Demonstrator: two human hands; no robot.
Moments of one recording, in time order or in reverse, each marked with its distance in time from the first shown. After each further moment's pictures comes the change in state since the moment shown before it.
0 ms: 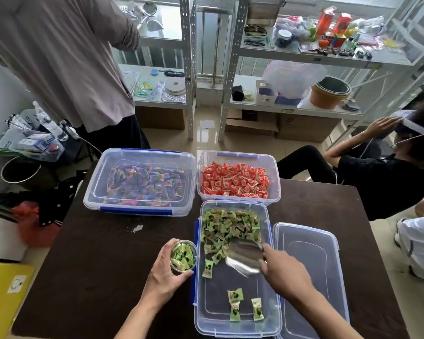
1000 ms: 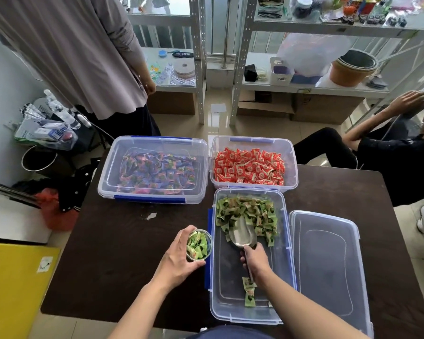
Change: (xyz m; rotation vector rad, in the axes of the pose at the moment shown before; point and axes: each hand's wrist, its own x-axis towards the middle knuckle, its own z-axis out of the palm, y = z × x) left_hand 0.012 -0.002 -0.015 0.133 -0.163 0.054; right_hand 0.094 -0.039 0.154 1.300 -0.168 0.571
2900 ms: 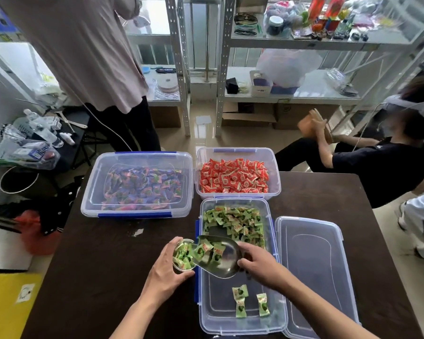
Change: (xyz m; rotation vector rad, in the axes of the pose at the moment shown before) left_hand 0.003 0.009 -0.002 -0.047 0.047 -0.060; right_hand -0.105 -0.079 -0.061 -0.651 -0.341 -0.517
